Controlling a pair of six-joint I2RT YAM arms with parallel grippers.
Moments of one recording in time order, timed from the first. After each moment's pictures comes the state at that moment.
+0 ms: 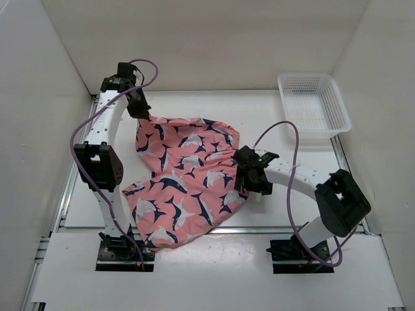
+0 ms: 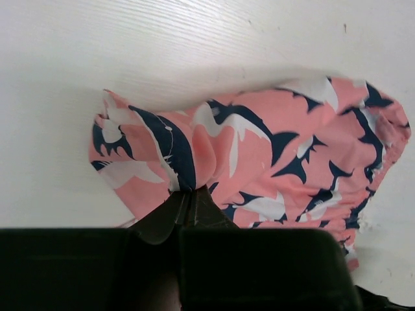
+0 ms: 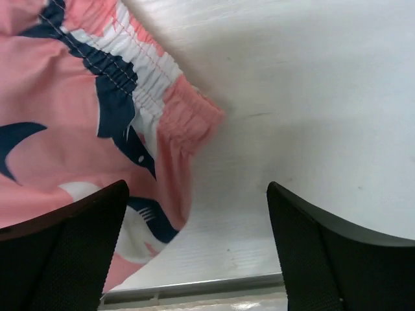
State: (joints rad) left arm -0.06 2.00 2.05 -1.08 0.03 -0.41; right arm 0.71 1.53 0.90 -0.73 0.23 0.82
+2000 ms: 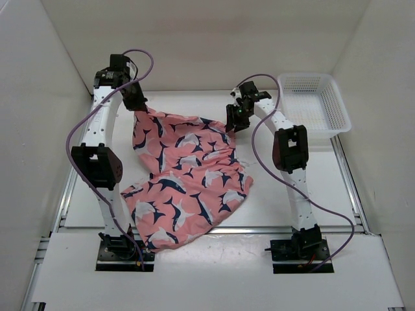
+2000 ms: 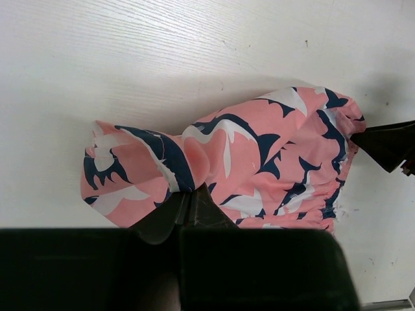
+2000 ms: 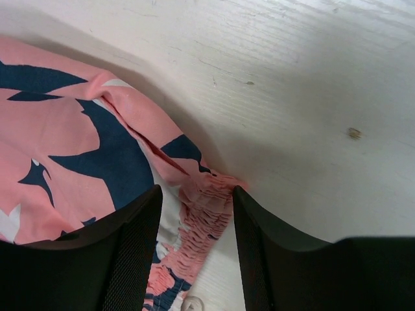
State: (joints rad) left arm -0.05 2.02 2.19 -1.14 0.10 -0.38; right arm 0.33 2.50 2.26 -0.86 -0.35 0.14
